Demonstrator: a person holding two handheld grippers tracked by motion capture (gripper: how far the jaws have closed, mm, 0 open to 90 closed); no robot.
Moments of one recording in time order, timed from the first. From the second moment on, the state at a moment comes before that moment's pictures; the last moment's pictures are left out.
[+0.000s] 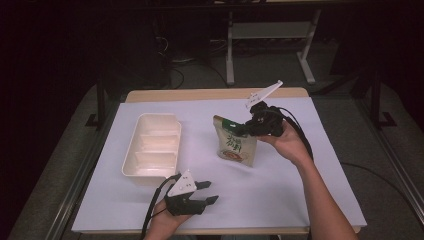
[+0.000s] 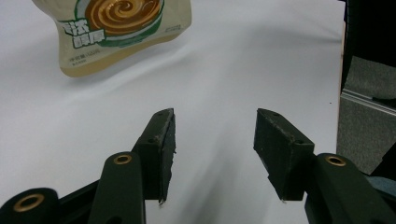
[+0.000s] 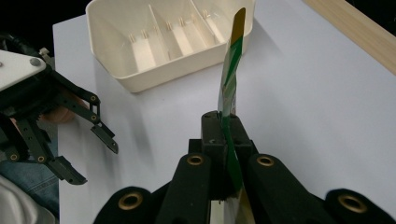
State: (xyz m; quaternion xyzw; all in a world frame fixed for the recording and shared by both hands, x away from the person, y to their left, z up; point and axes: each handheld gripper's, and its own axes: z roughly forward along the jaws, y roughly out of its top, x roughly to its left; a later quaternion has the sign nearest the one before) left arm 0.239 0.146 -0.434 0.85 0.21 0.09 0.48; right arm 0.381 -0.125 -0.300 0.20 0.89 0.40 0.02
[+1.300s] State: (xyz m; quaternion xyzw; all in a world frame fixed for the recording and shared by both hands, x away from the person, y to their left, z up) left arm 0.239 0.151 -0.439 0.85 0.20 0.09 0.49; right arm 0.402 -0.087 -0.270 0.18 0.89 0.41 0.02
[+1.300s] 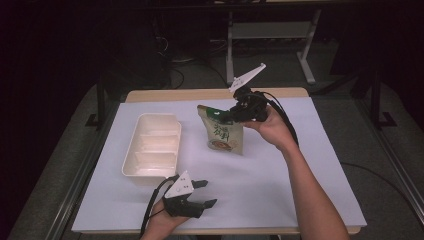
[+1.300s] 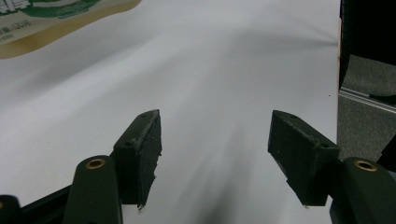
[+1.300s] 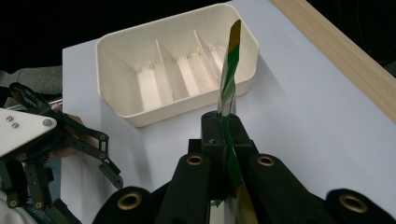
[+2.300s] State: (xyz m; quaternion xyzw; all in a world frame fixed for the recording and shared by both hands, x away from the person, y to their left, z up) left arm 0.238 0.153 -0.441 0.84 0.19 0.09 0.49; right arm 0.432 -0.035 -0.249 0.17 0.89 0.43 0.01
